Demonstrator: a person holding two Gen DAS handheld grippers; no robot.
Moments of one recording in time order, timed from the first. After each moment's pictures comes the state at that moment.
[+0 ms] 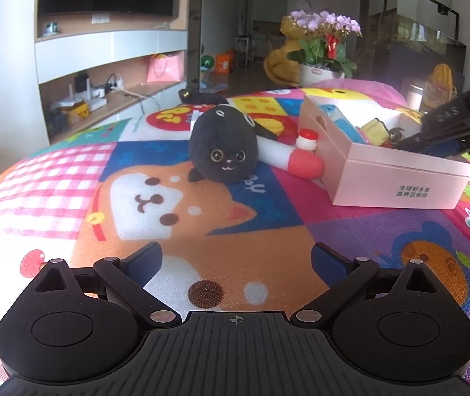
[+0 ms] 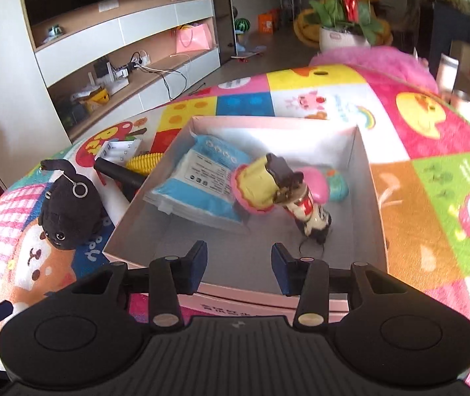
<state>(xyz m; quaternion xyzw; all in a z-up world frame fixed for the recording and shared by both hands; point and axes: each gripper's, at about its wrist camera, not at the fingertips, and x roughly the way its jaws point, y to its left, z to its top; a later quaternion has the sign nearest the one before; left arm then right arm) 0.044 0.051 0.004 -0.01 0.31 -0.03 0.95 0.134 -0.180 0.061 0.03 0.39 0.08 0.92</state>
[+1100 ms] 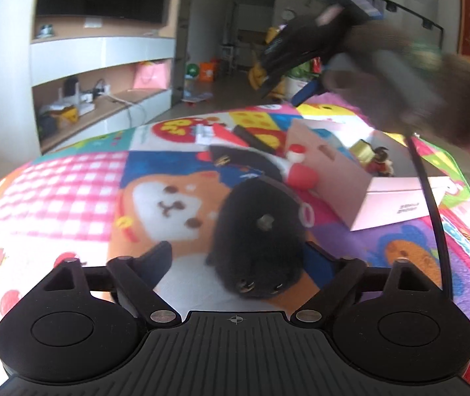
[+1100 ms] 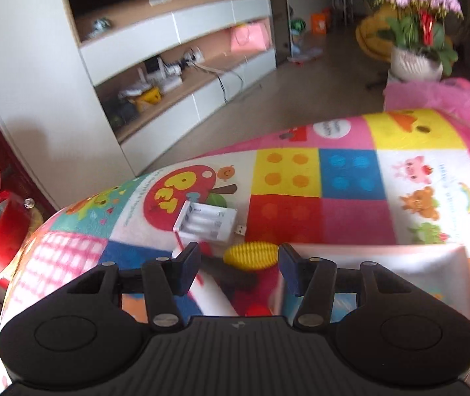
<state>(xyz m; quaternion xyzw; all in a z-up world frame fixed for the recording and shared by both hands) 0.015 0.095 0.019 -0.04 0.28 -0.07 0.96 0.262 -0.051 0.115 0.01 0.41 0.16 0.90</state>
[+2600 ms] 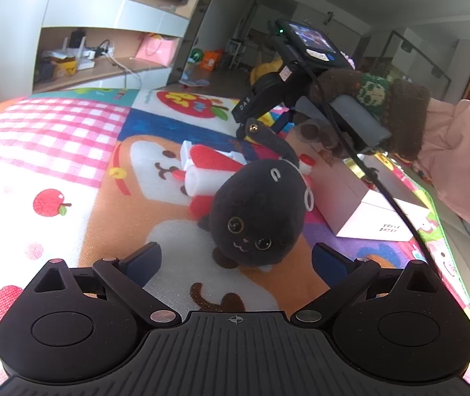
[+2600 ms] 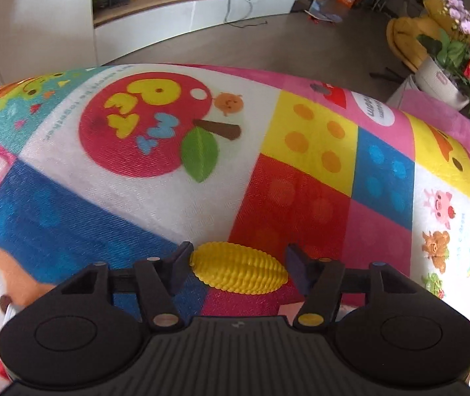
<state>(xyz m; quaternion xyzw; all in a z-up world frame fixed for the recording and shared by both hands) 0.008 0.116 0.001 -0.16 0.29 -0.10 0.94 0.317 0.021 0.028 -0.22 0.48 0.14 0.84</state>
